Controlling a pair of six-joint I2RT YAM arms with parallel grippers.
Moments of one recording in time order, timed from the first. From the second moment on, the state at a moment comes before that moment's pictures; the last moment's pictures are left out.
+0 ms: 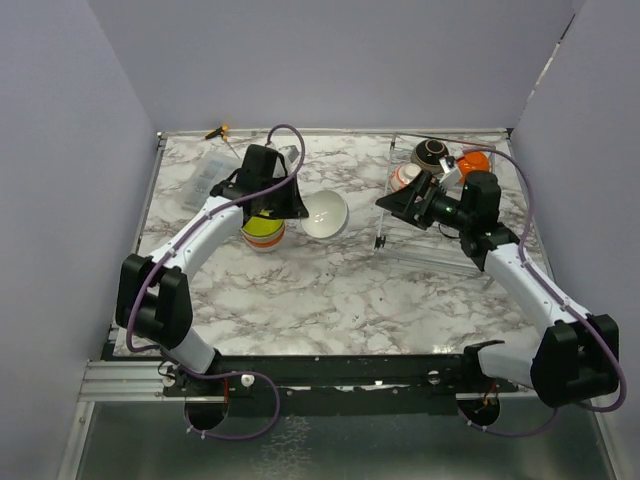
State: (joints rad) left arm -0.42 1.57 1.25 -0.48 0.32 -0.37; right arm 0.18 1.21 0.83 0.06 -0.65 0.79
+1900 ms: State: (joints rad) left arm -0.34 1.47 1.30 -0.43 0.47 -0.48; right arm 0.43 1.47 1.33 -0.41 -0.03 0.65
